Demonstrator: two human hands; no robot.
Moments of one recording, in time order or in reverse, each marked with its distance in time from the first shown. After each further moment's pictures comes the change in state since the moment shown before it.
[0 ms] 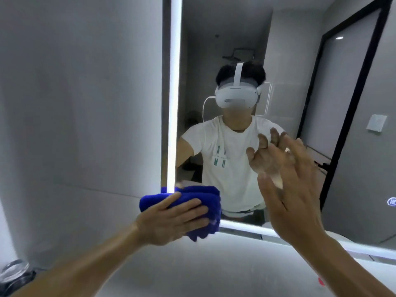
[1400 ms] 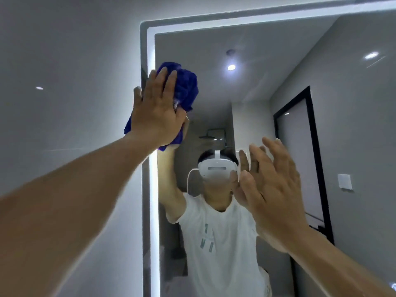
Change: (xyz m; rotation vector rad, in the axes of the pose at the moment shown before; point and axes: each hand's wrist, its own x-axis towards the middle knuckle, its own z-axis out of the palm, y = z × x) left_hand 0.273 -0.326 -0.119 0.037 0.227 -0.788; right_hand 0.148 -0.029 -0.031 -0.135 0.295 -0.024
